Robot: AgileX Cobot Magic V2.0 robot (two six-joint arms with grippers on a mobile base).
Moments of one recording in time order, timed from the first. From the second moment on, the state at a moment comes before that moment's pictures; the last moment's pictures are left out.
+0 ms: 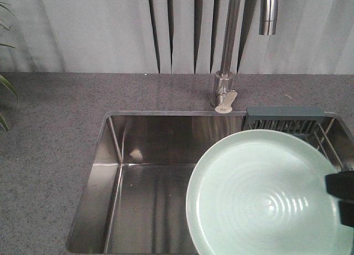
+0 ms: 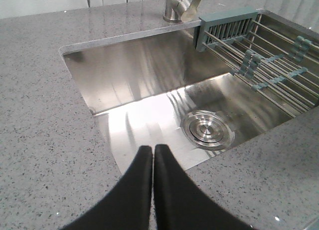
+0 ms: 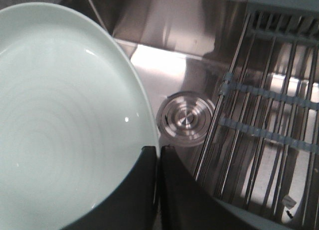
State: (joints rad) left arm -0.10 0.13 -0.39 -0.58 0.82 0.42; right arm 0.21 0.78 -0.89 0.27 1.02 -0.11
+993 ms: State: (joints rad) left arm -0.10 0.13 -0.39 -0.58 0.82 0.42; right arm 0.03 1.14 -0.84 0.25 0.78 -0.21
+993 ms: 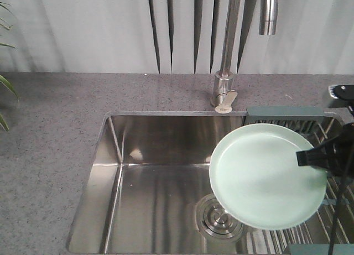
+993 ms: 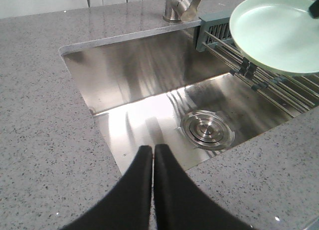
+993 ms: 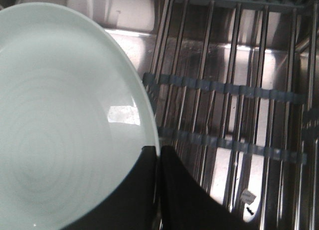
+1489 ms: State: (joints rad) left arm -0.10 0.13 -0.39 -0.58 0.82 0.42; right arm 0.27 1.06 -0.69 0.55 0.56 -0.22
